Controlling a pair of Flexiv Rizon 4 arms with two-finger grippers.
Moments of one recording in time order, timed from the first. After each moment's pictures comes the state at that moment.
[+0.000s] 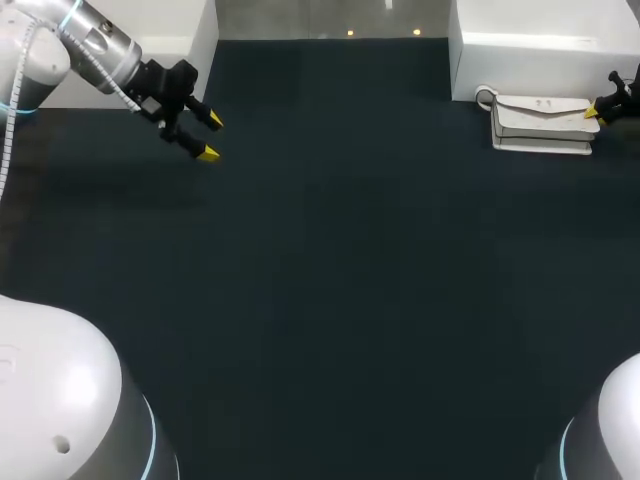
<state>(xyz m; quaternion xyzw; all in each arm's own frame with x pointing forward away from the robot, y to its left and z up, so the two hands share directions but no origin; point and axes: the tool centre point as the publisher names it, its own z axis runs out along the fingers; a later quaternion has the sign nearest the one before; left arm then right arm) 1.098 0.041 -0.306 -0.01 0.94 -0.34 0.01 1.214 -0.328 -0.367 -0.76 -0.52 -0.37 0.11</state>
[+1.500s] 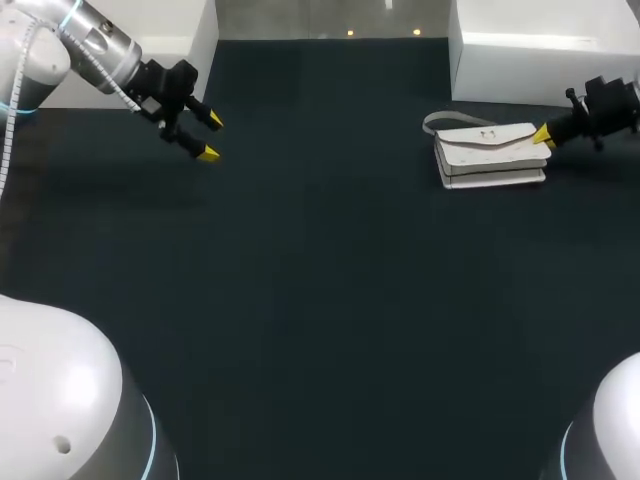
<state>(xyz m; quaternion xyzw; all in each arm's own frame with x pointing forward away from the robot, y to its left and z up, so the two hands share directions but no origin) 1.099 0.041 -0.305 -0.01 0.94 -0.34 0.01 1.126 -0.196 -0.360 -0.69 -0.58 -0.34 0.27</state>
